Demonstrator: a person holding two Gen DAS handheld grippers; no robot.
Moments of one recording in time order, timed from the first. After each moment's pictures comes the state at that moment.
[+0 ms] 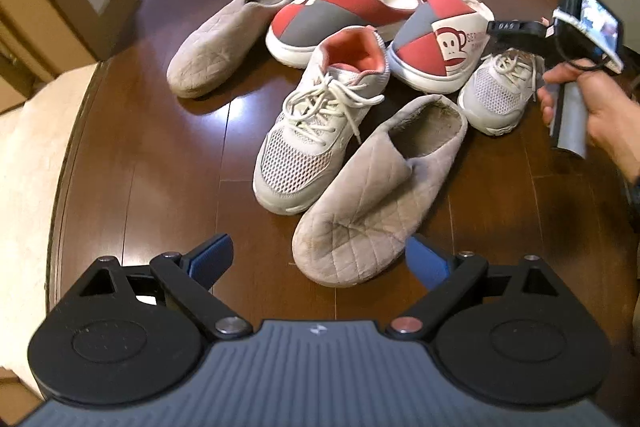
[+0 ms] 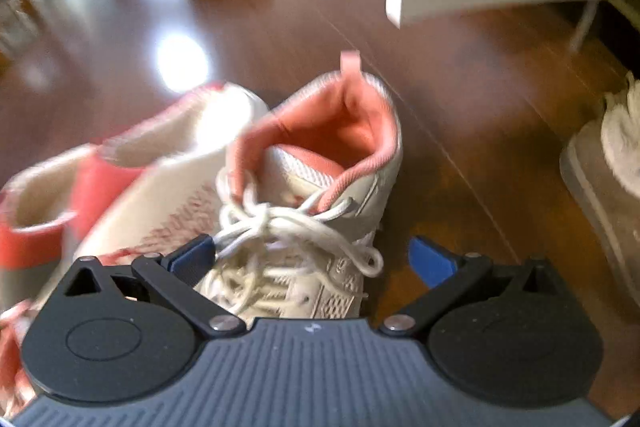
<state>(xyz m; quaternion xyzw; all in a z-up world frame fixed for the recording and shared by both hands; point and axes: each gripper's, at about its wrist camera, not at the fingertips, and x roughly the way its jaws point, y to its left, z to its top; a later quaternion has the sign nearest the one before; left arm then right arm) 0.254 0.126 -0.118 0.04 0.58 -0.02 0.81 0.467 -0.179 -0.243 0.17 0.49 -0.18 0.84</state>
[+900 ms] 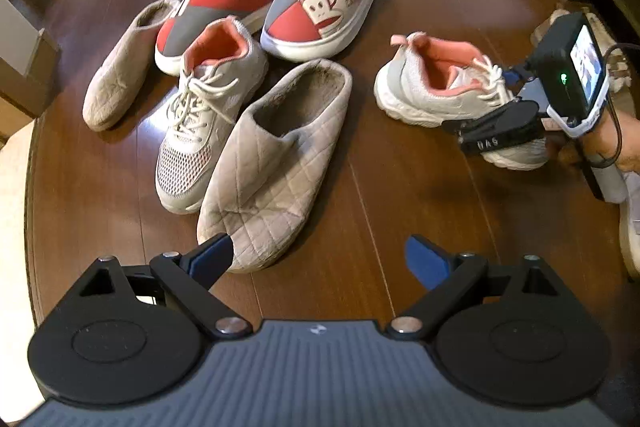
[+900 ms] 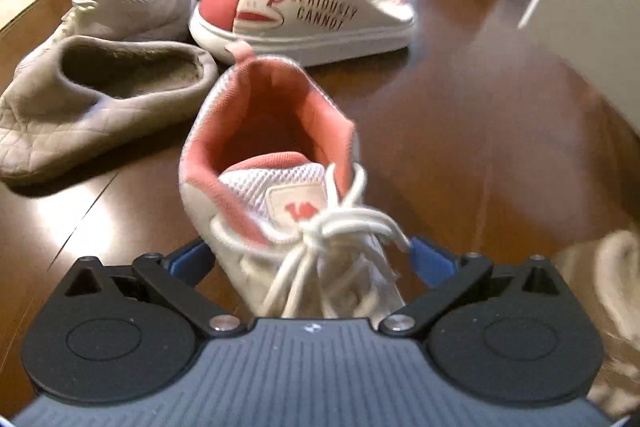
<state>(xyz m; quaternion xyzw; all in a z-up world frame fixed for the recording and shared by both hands) 0.230 0.028 -0.126 0.12 0.59 -0.11 0.79 0.318 -0.182 -0.259 -0.11 0.49 0.15 0.85</state>
